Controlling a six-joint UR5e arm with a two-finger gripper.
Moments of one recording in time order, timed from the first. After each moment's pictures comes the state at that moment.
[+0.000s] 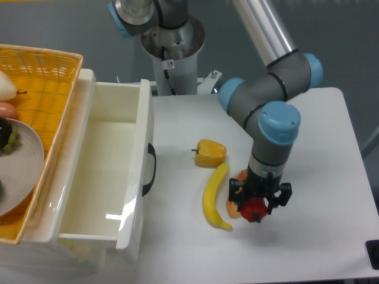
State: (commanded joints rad) arm 2.57 -2.00 -1.56 -0.91 1.44 0.71
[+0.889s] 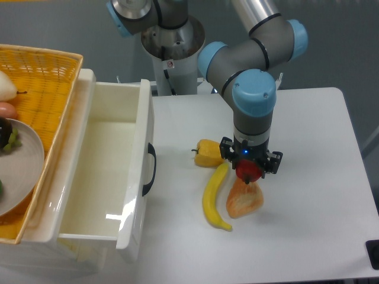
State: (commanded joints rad) arm 2.55 -1.92 -1.59 -1.08 1.62 0.93
